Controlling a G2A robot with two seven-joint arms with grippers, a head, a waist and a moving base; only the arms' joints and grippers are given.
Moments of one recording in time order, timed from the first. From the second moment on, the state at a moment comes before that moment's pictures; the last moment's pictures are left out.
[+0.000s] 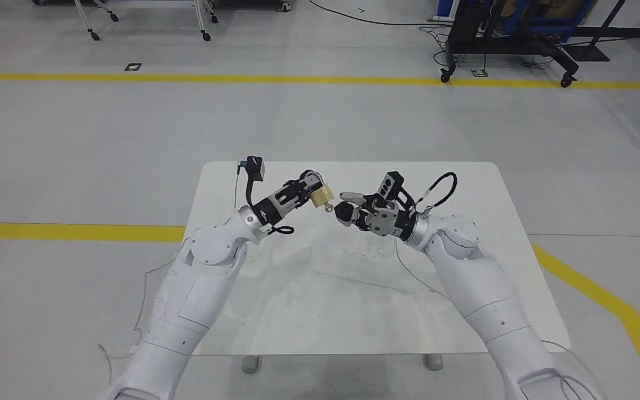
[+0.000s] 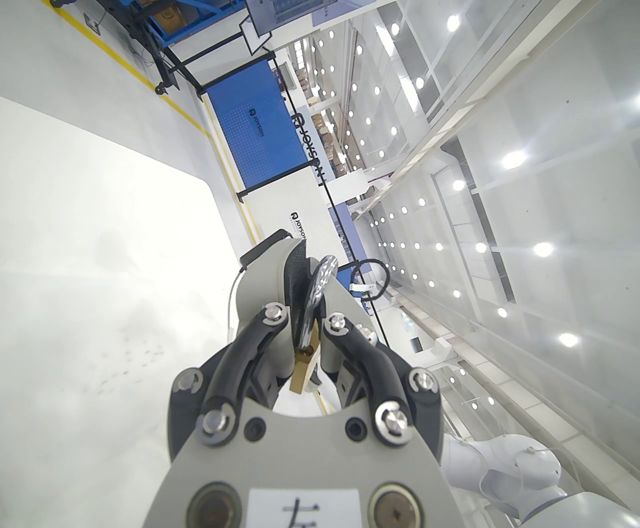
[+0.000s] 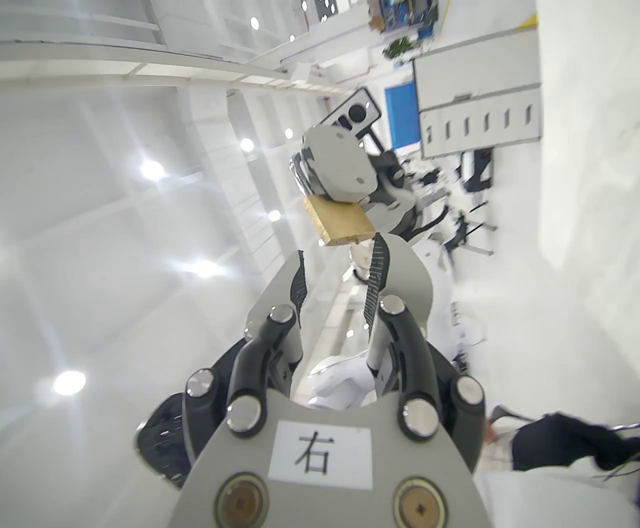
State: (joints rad) left arm 1.05 -1.32 -1.14 -1.29 -0.23 -0.31 -0.62; right arm -1.10 -1.26 1.20 -1.24 0.64 0.05 0.97
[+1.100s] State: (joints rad) left arm 1.04 -1.33 -1.12 -1.28 -0.23 -0.27 -0.64; right arm -1.22 -1.24 1.19 -1.44 0.43 -0.02 0.76
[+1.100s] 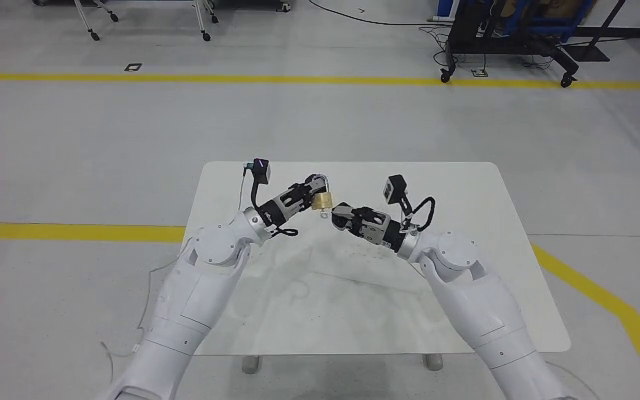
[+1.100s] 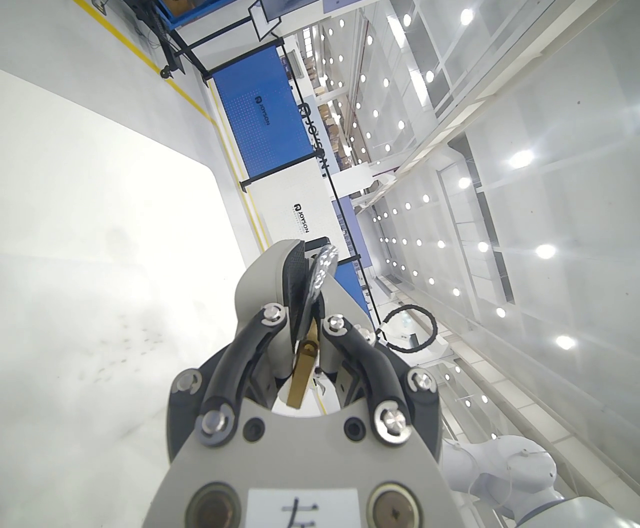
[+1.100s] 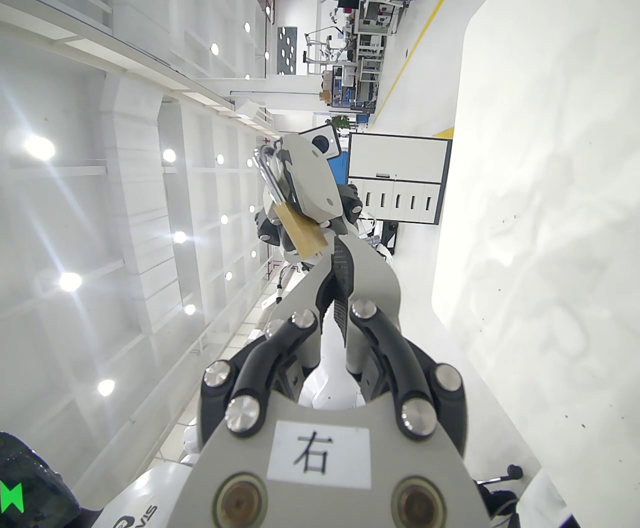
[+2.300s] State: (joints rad) left arm 1.04 -1.32 -1.09 -1.32 -0.10 -0.34 -0.65; right arm -1.23 -1.23 1.19 -1.46 0.31 -0.11 0.75
